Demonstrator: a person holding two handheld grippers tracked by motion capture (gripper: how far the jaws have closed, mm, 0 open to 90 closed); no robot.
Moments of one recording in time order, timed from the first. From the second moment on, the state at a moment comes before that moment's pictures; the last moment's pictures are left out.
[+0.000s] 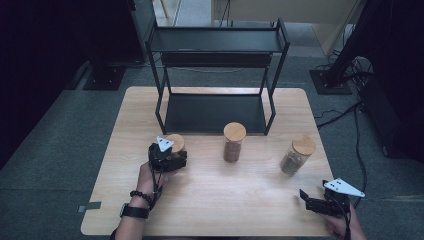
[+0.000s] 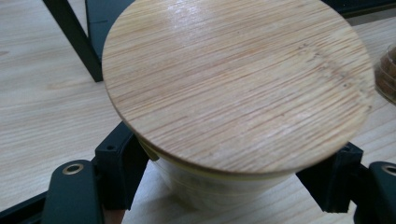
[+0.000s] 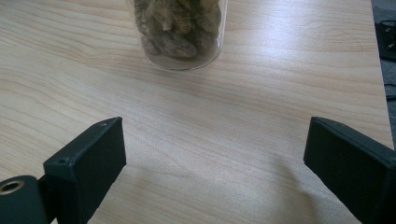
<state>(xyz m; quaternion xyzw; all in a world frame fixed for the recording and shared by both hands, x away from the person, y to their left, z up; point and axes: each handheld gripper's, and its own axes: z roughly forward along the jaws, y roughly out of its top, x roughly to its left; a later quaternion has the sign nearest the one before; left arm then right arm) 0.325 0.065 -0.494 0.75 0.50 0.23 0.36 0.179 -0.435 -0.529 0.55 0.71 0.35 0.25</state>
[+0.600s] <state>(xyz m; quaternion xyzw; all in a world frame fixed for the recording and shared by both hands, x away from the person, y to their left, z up) 0.337 0.051 -0.494 0.76 0.50 0.23 0.36 0.179 -0.435 -0.529 0.55 0.71 0.36 0.25</state>
